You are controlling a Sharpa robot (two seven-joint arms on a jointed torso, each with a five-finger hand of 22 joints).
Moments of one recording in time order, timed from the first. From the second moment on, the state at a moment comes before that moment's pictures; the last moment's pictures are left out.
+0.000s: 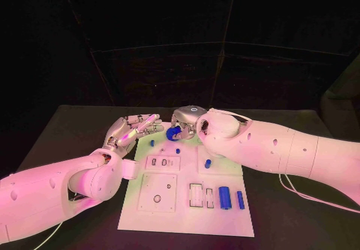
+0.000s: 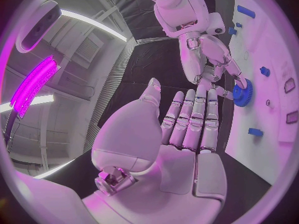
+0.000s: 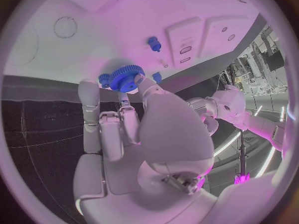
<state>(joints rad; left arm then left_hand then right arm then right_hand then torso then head) 1.15 -0.94 -0.09 1.69 0.06 -0.39 0.65 1.33 0.06 -0.11 0.11 0.05 0.94 0.24 0.07 0.06 0.97 0.21 0.10 0.06 0.95 0.16 0.21 0.07 0.18 0.75 0.28 0.24 0.09 1.29 -0.40 -0.06 1.27 -1.66 -0.20 -0.28 1.39 -0.08 0.23 0.13 0.21 0.98 0.15 0.18 0.06 1.43 0.04 1.37 1.31 1.47 -0.03 1.52 1.31 0.17 1.18 0.08 1.16 0.62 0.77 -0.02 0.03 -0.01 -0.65</state>
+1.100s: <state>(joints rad) 1.15 -0.94 -0.09 1.69 0.06 -0.39 0.65 1.33 0.06 -0.11 0.11 0.05 0.94 0.24 0.07 0.06 0.97 0.21 0.10 0.06 0.96 0.16 0.21 0.07 0.18 0.75 0.28 0.23 0.09 1.29 -0.42 -0.06 1.27 -1.67 -0.17 -0.31 1.19 -0.11 0.05 0.28 0.26 0.92 0.16 0.10 0.07 1.41 0.07 1.33 1.31 1.47 -0.01 1.52 1.31 0.17 1.16 0.10 1.15 0.60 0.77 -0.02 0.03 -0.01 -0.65</state>
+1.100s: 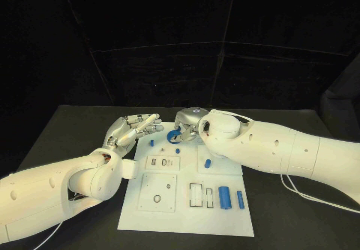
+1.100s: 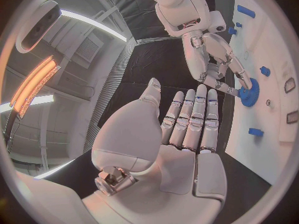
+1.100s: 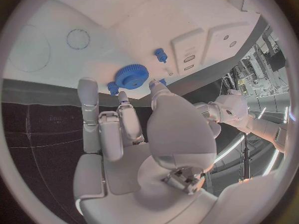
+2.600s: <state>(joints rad) 1.15 -0.92 -0.09 1.66 0.06 -0.38 0.64 1.33 0.07 -0.11 0.10 0.05 0.94 0.24 0.07 0.06 0.98 0.20 0.10 0.06 0.97 0.16 0.21 0.07 0.18 0.78 0.28 0.23 0.09 1.24 -0.89 -0.06 1.42 -1.26 -0.31 -0.06 1.42 -0.10 -0.09 0.15 0.31 0.93 0.16 0.10 0.07 1.42 0.07 1.40 1.31 1.47 -0.01 1.57 1.31 0.06 1.46 0.10 1.49 1.31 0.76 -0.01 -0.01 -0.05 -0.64</state>
